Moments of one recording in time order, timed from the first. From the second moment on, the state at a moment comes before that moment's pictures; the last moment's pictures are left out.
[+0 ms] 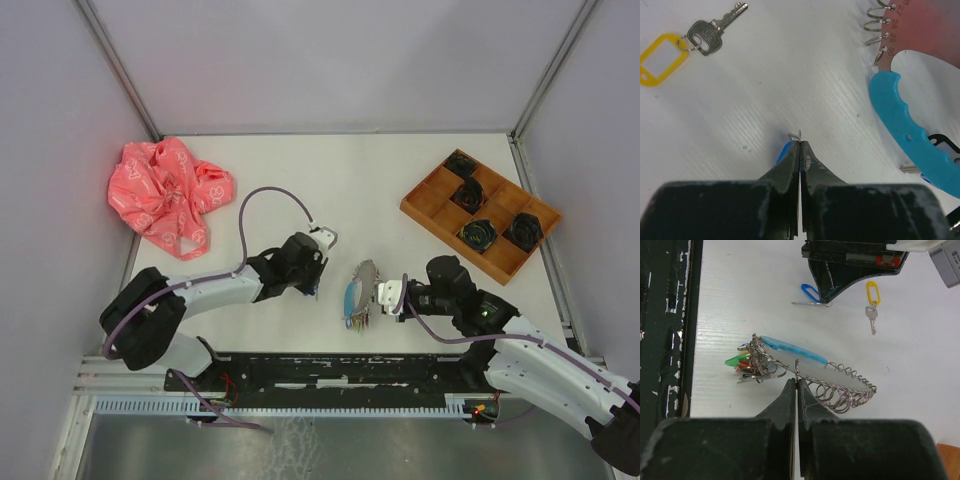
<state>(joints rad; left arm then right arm) -0.83 1.45 0.69 -0.06 -0.05 -0.19 0.76 0.71 0.45 -0.26 -0.52 -0.71</state>
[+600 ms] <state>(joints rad) -0.83 1.71 1.05 -0.54 -0.14 -0.24 0.76 0.72 0.45 -0.26 -0.53 -0.71</state>
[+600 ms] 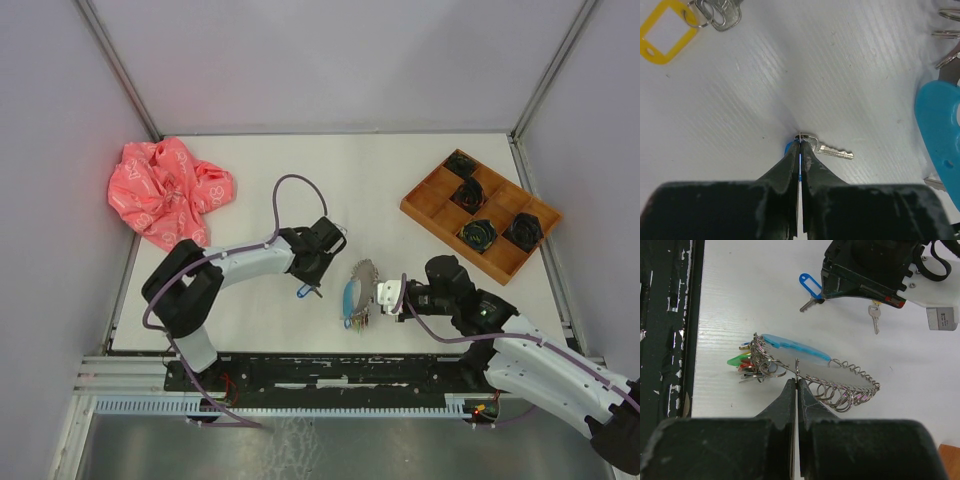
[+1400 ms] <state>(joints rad) -0.84 1.47 0.71 -0.18 -0.19 -0.33 0.77 0.71 0.45 -0.27 -0.54 -0.71</state>
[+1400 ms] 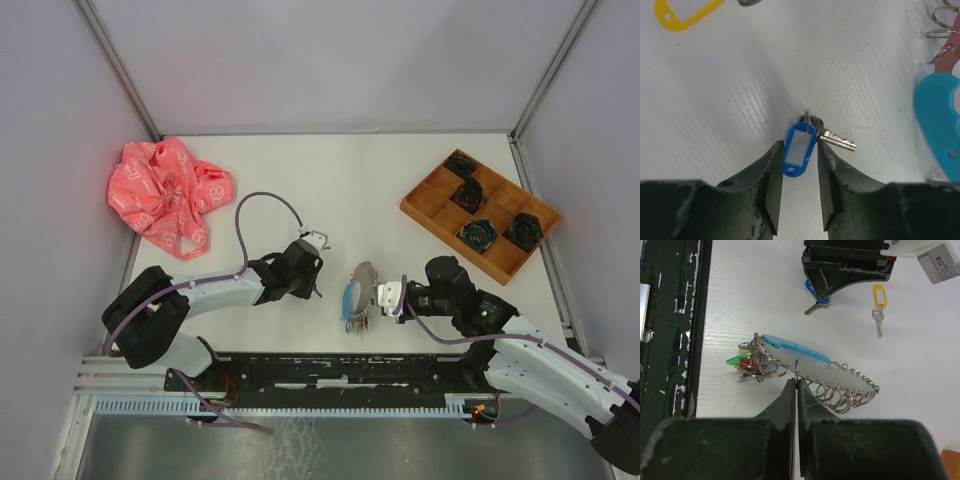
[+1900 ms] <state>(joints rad) -0.89 1.47 0.67 -0.02 -0.25 -0.33 0.77 0.71 0.45 -0.27 -0.54 -0.71</state>
